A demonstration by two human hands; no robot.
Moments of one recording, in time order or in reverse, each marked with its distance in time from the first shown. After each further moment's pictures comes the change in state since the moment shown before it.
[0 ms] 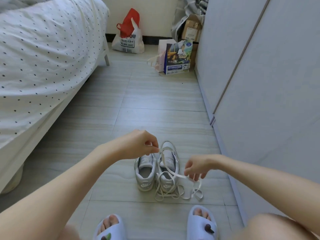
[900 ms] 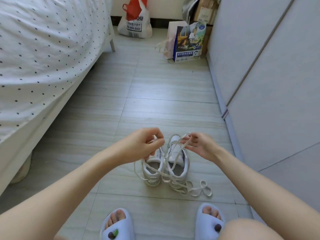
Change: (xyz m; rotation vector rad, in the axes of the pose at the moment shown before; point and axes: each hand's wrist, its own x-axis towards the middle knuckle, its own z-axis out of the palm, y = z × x) left_hand -0.007 -0.025 0.013 -0.421 0.076 -0.054; right_hand 0.066 -0.016 -0.015 1.462 0.391 -0.230
